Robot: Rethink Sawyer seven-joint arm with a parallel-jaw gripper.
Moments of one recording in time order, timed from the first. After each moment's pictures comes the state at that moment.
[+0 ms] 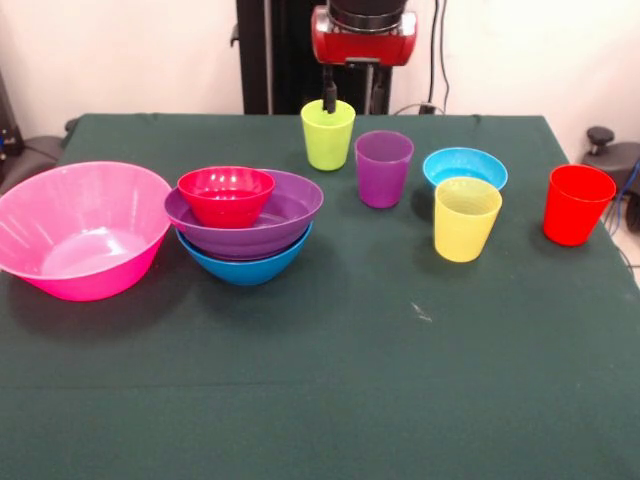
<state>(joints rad) -0.41 -0.82 0.25 1.87 -0.30 0.71 1.84</state>
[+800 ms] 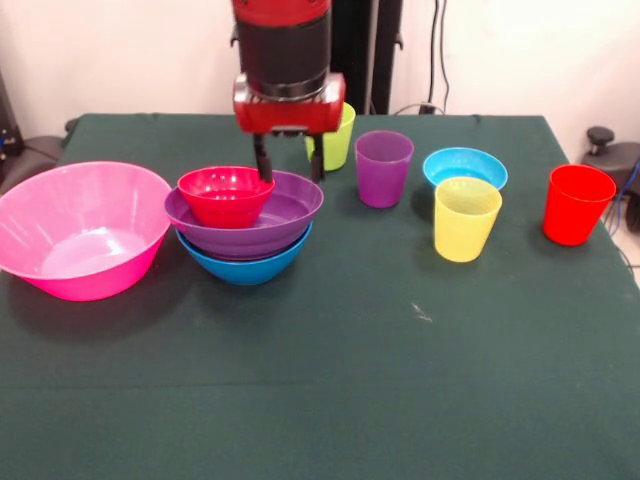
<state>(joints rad) -0.59 -0.66 0.39 1.65 -0.40 0.74 1.79</state>
